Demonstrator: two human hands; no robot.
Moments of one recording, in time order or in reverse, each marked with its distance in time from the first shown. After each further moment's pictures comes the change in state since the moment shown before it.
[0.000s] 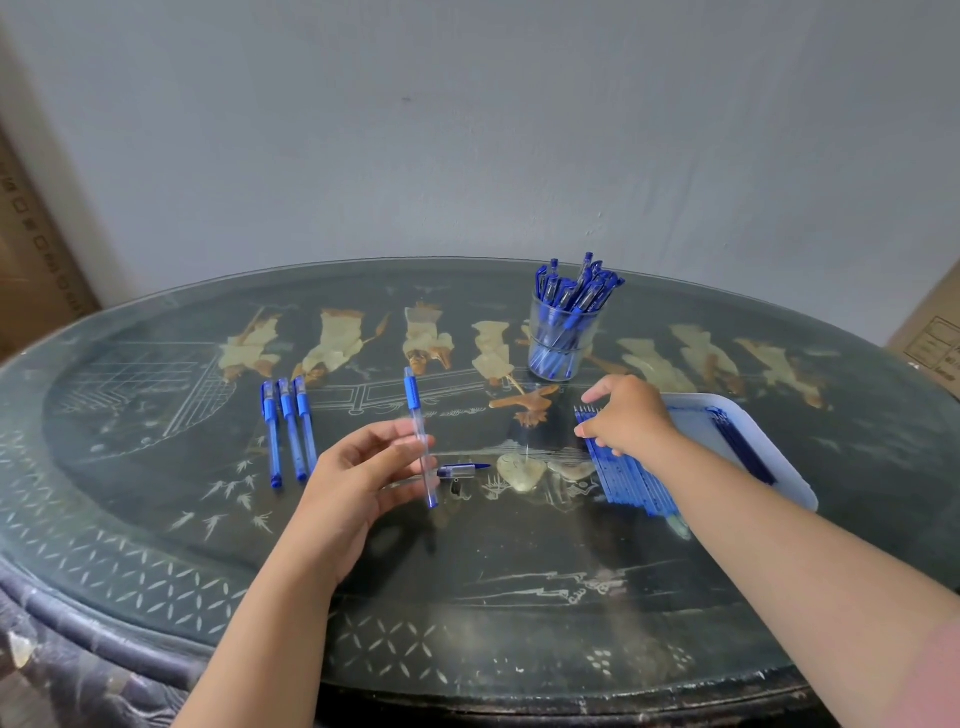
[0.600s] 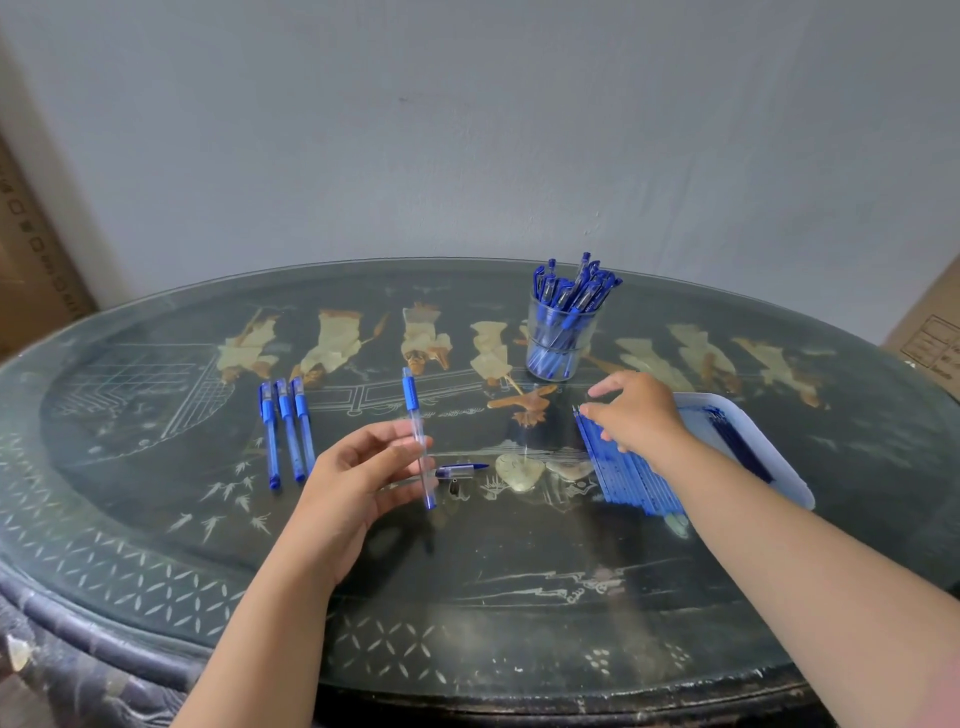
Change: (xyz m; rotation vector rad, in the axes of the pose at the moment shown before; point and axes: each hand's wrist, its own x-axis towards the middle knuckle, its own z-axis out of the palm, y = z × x) left_hand 0.001 -0.001 -0.002 0.007 -0.010 0.003; right_hand -0.001 0.006 -0.005 0.096 0.108 -0.044
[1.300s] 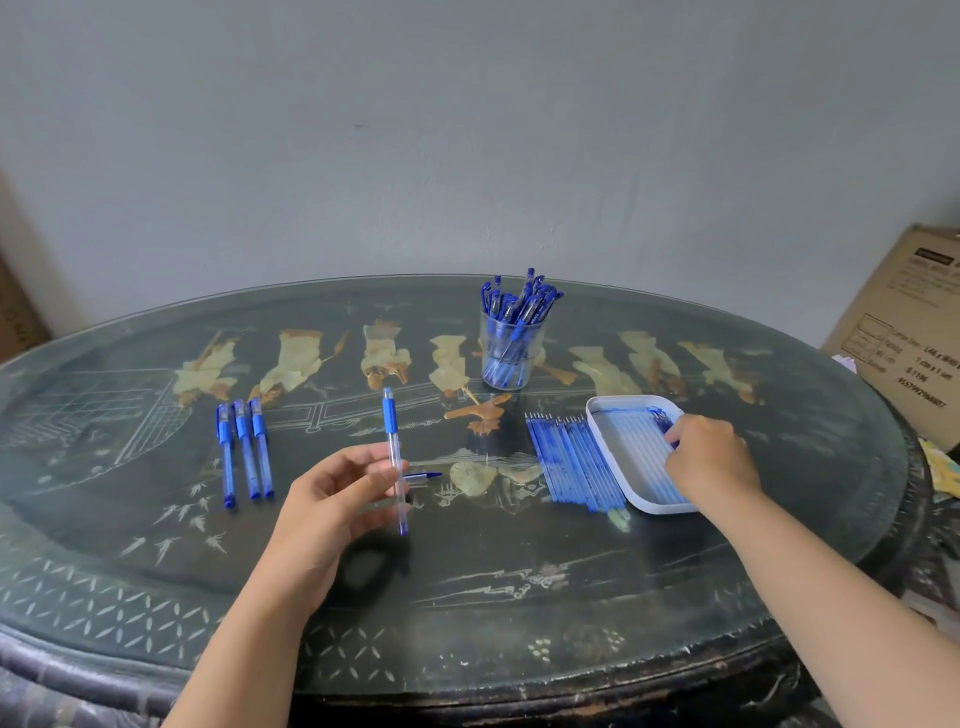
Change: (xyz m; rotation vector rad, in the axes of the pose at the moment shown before) left_hand -0.016 -0.008 0.017 0.085 -0.034 0.042; right_hand -0.028 0.083 -0.066 -0.510 0.156 0.169
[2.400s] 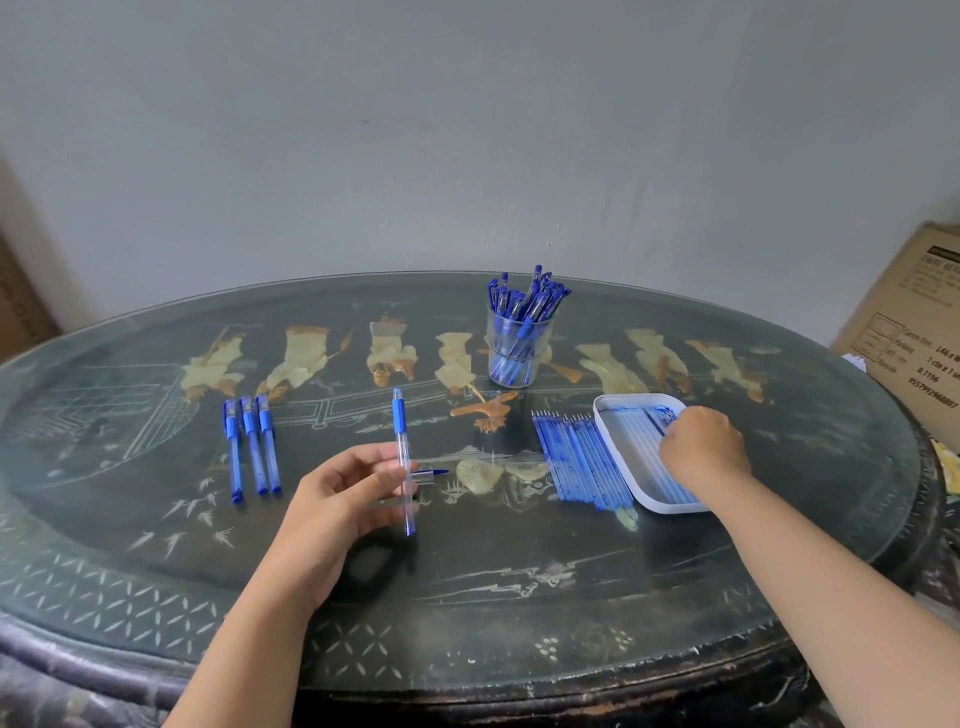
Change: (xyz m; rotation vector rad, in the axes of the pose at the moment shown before) left_hand 0.002 0.001 -0.001 0.002 -0.033 -0.034; right_hand 0.003 -0.017 -0.003 0.056 0.012 0.004
